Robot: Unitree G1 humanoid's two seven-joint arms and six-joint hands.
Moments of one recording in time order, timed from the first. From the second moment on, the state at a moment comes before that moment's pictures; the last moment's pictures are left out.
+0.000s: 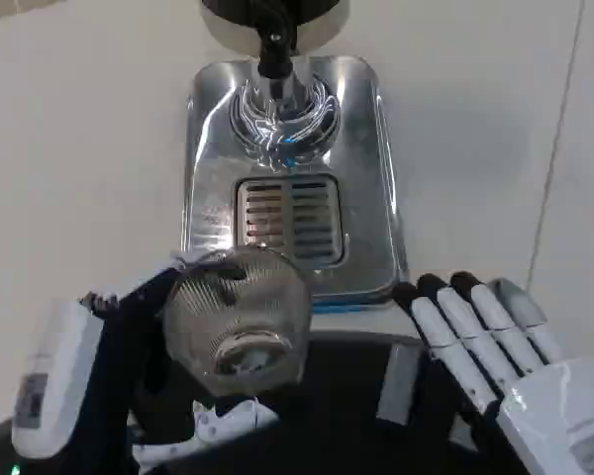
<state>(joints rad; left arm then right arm) 0.27 0.24 0.03 -0.27 0.57 -0.55 0.29 0.57 -0.30 0.03 -0.70 -1.11 -0.36 -0.13</state>
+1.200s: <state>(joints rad) -0.18 0.14 -0.01 0.14 0.60 -0.36 0.37 0.68 -0.26 0.02 -0.85 -1.10 -0.32 -0.03</state>
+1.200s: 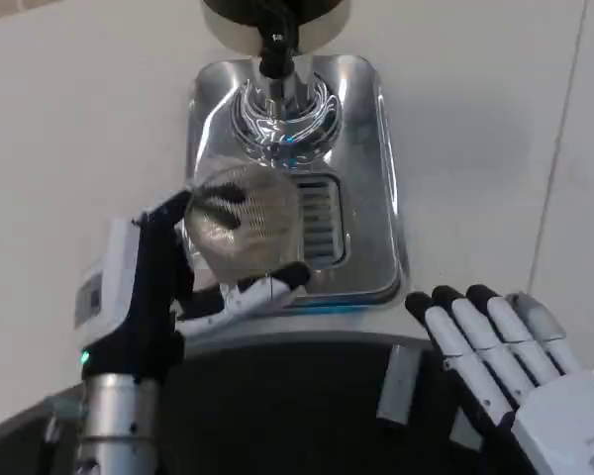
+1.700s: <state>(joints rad) -0.46 0.17 -0.10 0.50 0.60 -0.39 0.47 0.64 -0.21 0.02 -0.86 -1.11 -0.27 0.03</state>
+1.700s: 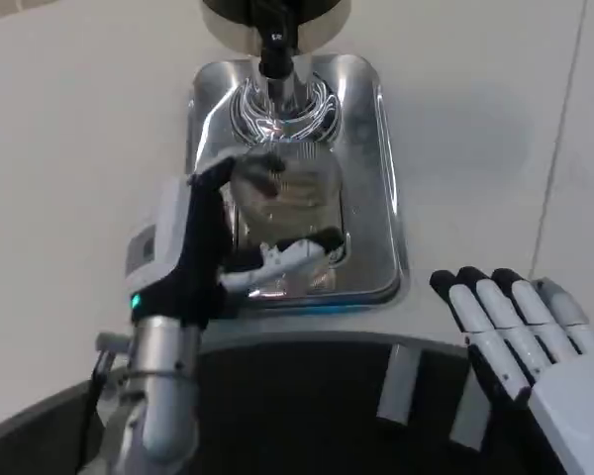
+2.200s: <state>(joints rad) -0.60 0.23 -0.14 0.69 0.59 -0.41 0.59 0.60 -0.21 0.02 -0.86 -1.11 -0.24 0.06</state>
